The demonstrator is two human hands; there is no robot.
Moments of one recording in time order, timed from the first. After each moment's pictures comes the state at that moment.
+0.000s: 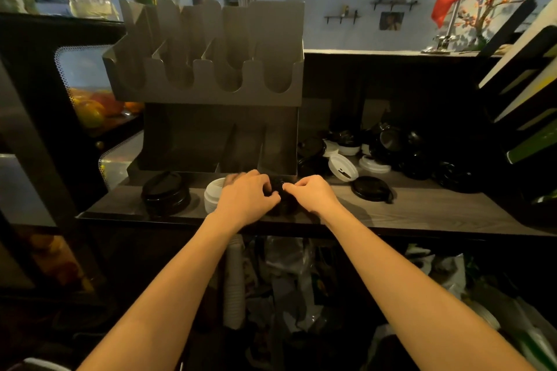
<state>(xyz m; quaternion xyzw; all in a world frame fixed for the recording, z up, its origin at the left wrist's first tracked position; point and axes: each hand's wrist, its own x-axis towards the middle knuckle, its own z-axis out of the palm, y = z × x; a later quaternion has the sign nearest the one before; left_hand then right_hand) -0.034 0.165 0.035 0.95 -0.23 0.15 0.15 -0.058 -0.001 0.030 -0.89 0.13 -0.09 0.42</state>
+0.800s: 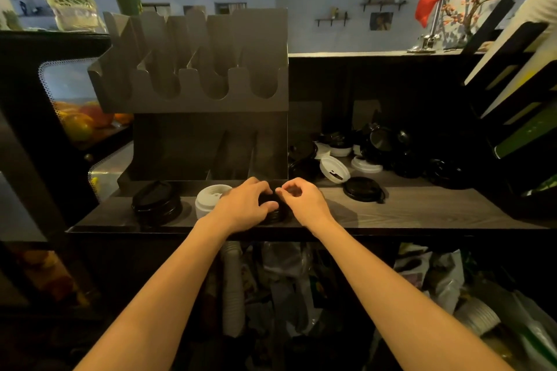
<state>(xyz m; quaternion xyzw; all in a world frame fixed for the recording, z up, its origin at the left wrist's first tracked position) -0.031 0.160 0.038 0.94 -0.29 0.02 0.16 -0.060 -0.010 0.002 -0.85 0.06 -0.16 0.49</state>
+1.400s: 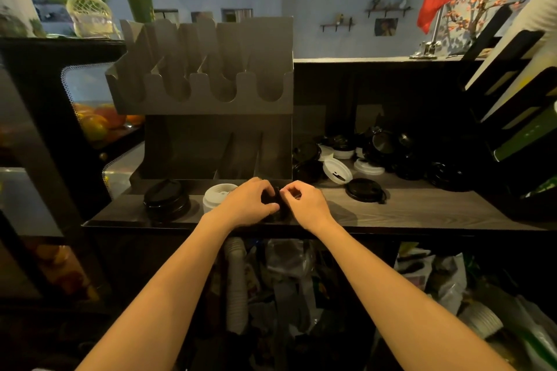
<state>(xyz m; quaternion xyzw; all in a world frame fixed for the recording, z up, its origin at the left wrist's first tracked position) -0.037 0.167 0.044 0.93 -0.29 0.02 0.22 -0.066 -0.006 0.001 -0.88 0.02 -0.18 0.44</state>
